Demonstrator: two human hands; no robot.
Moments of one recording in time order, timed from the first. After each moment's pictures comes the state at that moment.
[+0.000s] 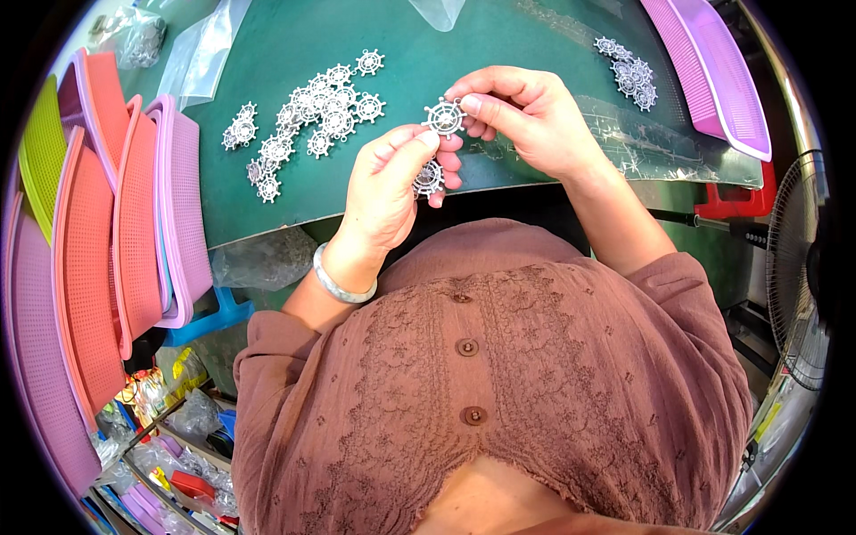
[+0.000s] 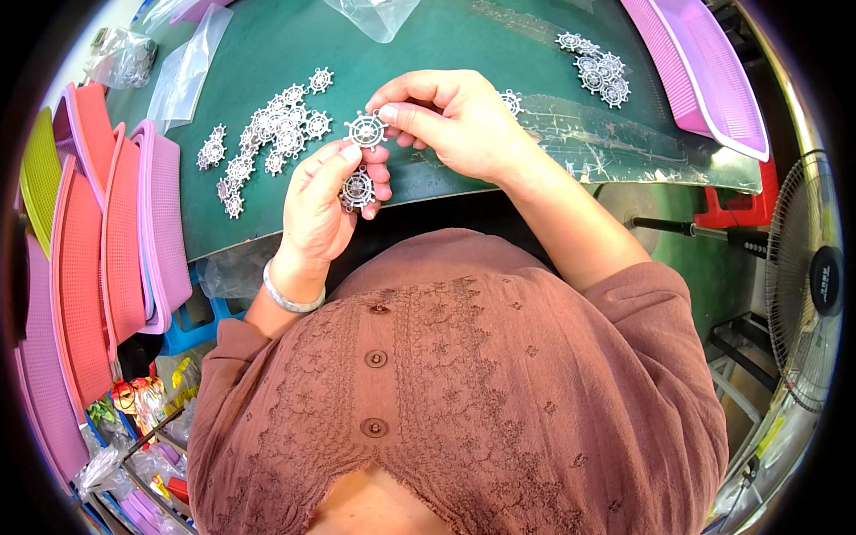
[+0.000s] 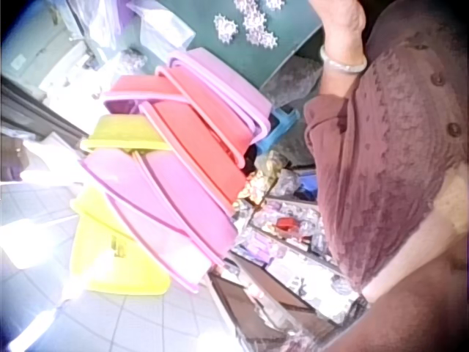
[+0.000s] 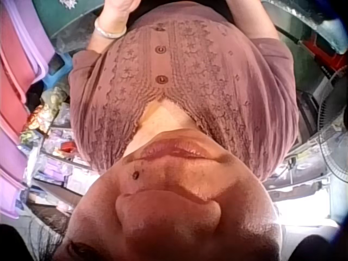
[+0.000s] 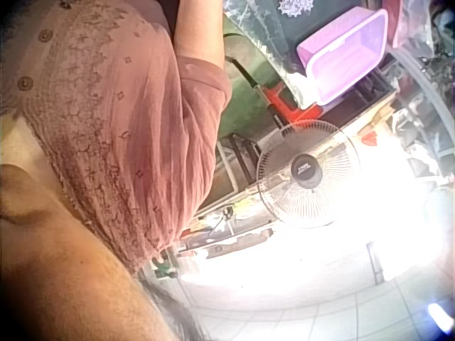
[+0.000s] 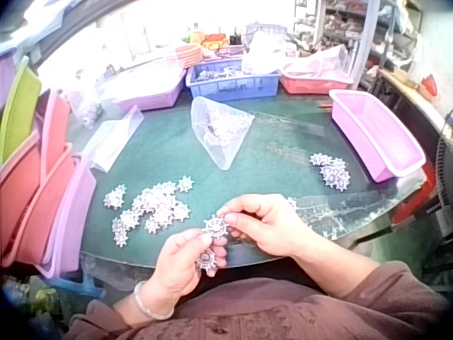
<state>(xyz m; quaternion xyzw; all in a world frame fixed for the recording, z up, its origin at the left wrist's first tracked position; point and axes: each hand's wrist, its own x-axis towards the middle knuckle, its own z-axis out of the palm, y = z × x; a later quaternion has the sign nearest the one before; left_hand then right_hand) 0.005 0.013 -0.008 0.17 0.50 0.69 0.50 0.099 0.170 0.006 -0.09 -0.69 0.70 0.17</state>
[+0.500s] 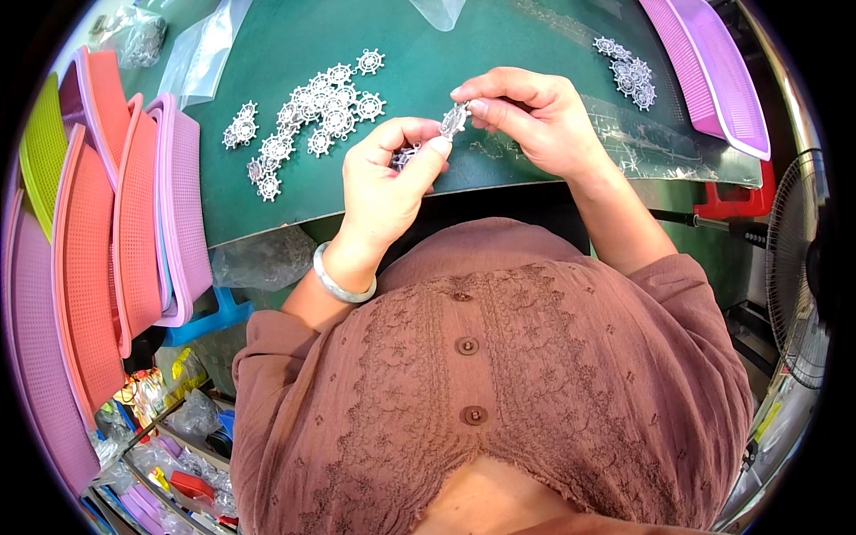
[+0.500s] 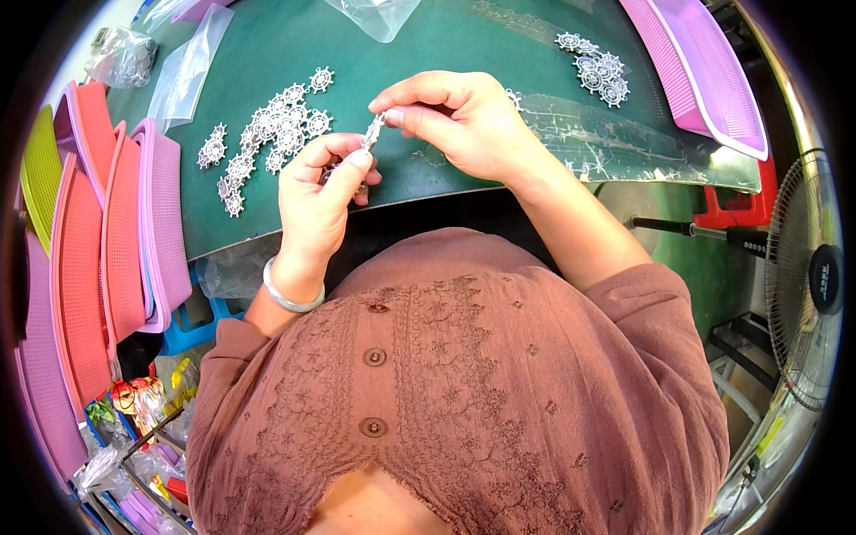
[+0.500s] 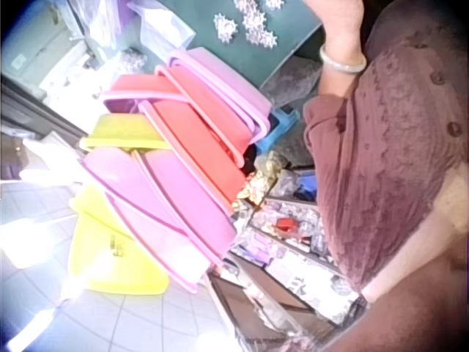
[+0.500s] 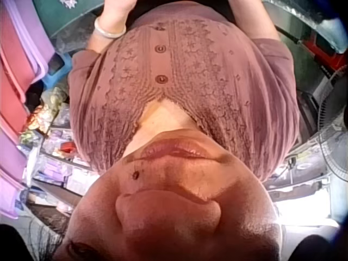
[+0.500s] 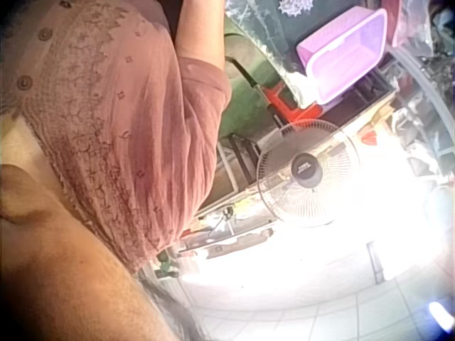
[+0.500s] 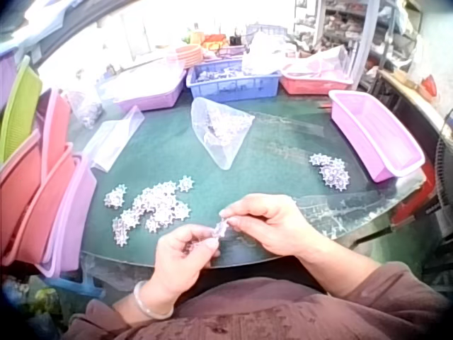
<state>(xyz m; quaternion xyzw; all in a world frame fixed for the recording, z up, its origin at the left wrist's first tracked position) 0.009 0.012 -0.009 0.29 0.61 0.67 0.31 0.105 0.174 0.003 -0.06 -0.75 0.62 0.22</state>
